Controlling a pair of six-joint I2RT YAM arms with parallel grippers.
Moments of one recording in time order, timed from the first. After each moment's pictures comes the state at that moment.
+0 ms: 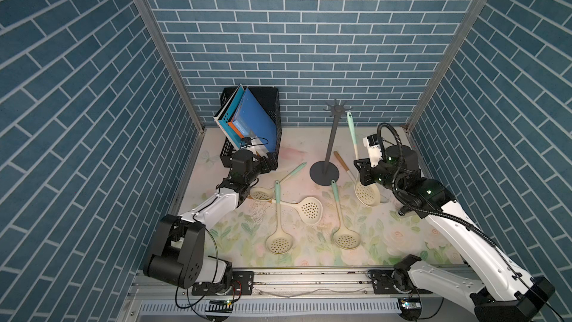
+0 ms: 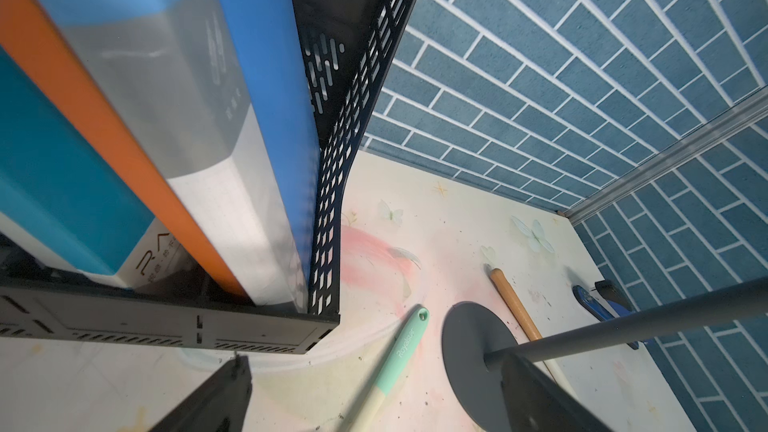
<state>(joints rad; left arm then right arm) -0.28 1.40 0.76 0.28 0.09 -0.50 0.57 1.04 1.12 -0.59 -0.01 0.16</state>
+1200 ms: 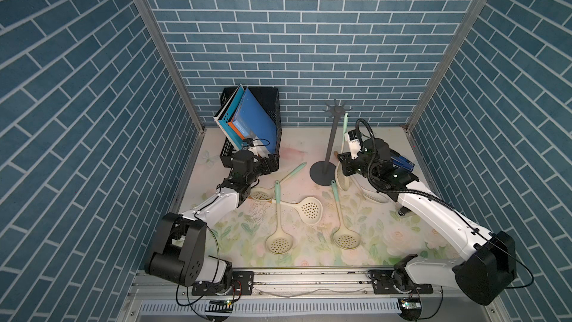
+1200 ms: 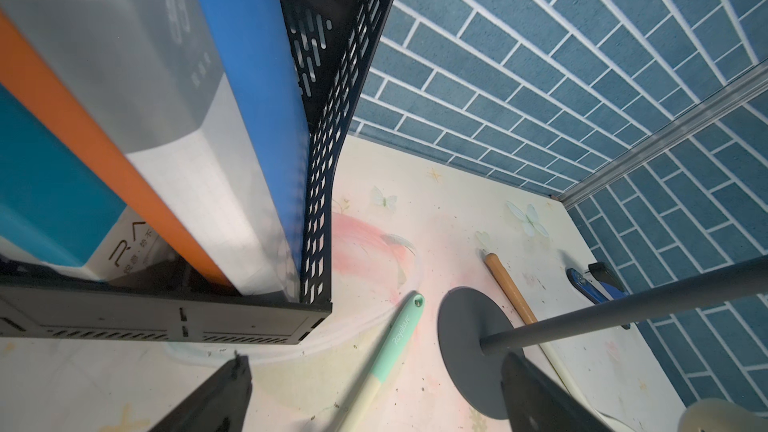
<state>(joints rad) -0.28 1.42 0.76 0.28 0.13 -0.49 0.57 1.29 1.08 -0.29 -0.06 0.16</state>
